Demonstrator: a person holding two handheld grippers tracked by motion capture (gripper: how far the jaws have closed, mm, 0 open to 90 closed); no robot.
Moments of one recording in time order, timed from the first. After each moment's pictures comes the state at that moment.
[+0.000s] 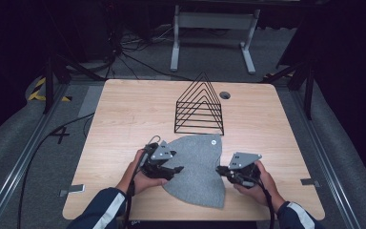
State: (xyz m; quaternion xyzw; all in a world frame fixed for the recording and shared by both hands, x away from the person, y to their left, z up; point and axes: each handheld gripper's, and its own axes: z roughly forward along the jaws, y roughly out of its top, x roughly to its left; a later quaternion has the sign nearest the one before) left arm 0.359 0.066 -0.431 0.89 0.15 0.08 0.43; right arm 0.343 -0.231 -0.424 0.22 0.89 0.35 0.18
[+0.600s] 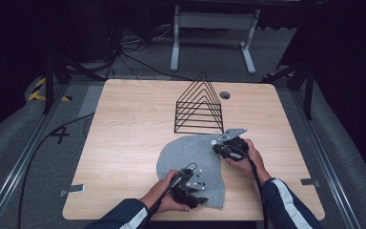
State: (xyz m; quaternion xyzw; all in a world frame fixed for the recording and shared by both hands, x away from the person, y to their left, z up) left arm 0.324 0.001 -0.467 0.93 0.05 0.01 0.37; right arm 0.426 -0.222 -0.449 0.27 0.89 0.31 0.17
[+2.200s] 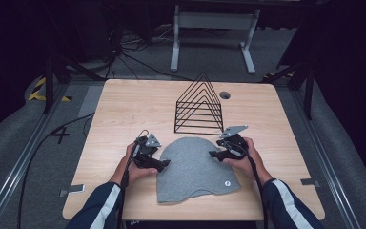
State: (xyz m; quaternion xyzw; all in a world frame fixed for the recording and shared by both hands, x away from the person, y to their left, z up) left arm 0.416 0.107 -0.471 0.88 0.29 0.10 0.35; right arm 0.434 -0.220 -0.449 0.31 0.89 0.32 0.13
